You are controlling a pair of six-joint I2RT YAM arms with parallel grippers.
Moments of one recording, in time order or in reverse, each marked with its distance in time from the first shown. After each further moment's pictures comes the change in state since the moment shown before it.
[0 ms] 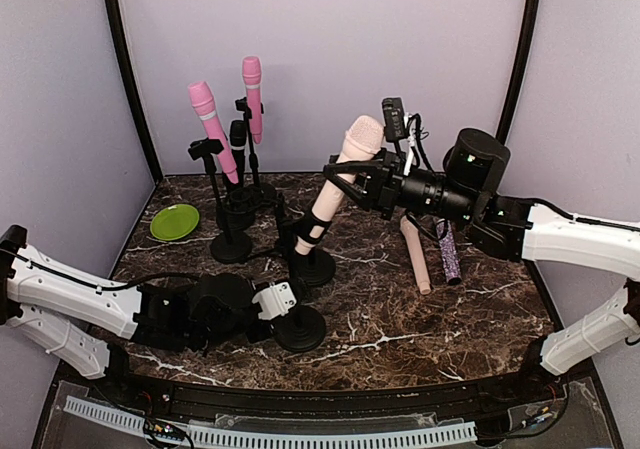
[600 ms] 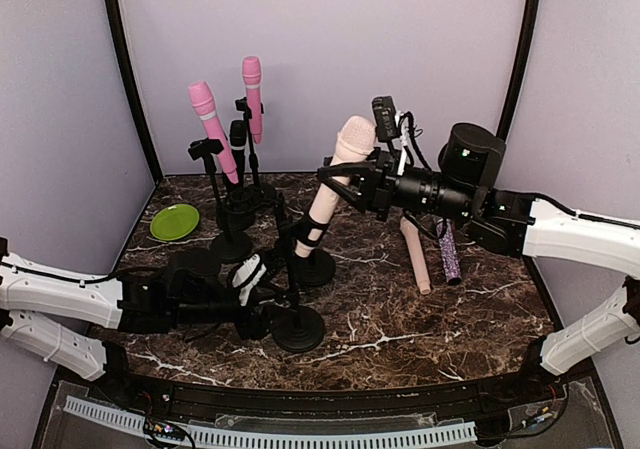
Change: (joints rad) left arm 0.205 -0.127 -0.090 0.053 0.543 -0.415; right arm 0.025 0.010 0.051 -0.087 0.013 -0.050
